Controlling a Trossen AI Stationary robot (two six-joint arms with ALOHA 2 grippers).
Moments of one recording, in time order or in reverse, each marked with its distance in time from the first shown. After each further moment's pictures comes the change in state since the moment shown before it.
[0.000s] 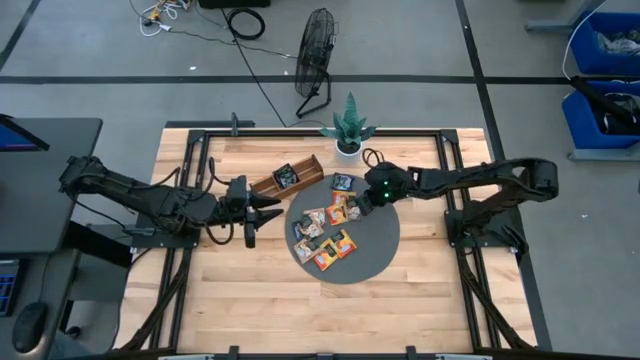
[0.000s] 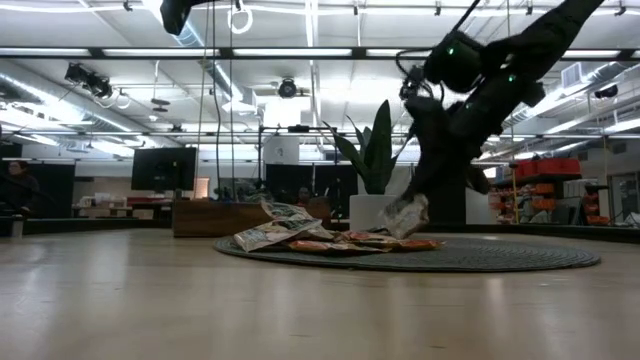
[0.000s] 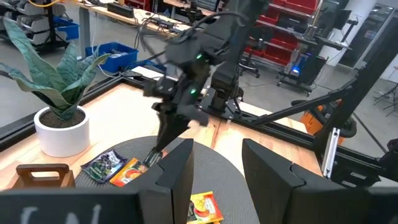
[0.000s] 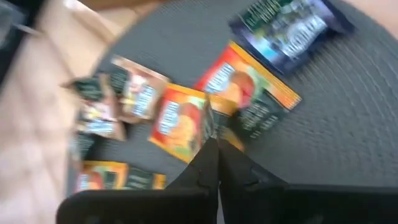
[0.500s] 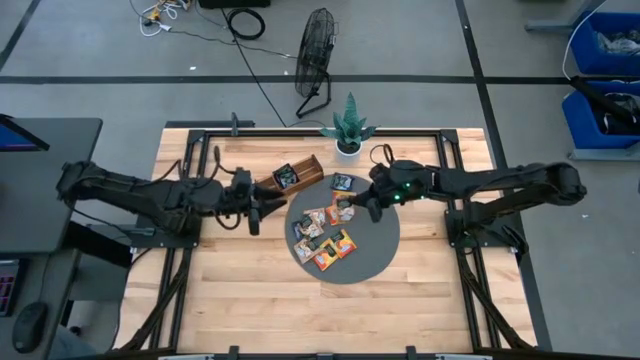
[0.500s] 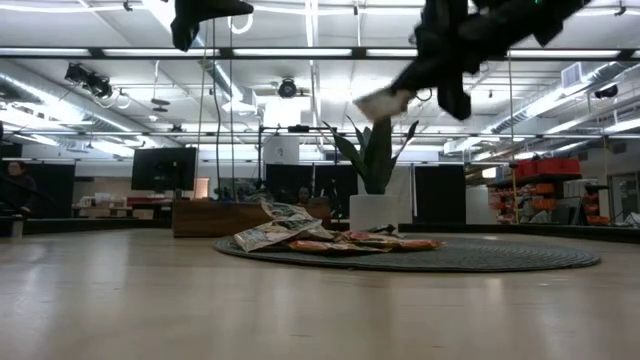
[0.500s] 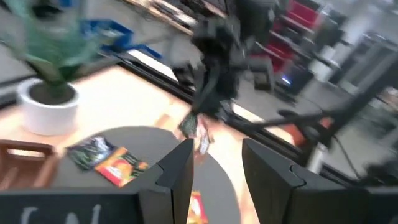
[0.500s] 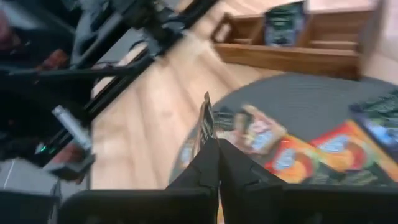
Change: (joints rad) left arm 0.134 0.006 0.000 -0.001 0.174 -0.145; right arm 0.158 -0.215 0.153 -0.074 0.024 -0.095
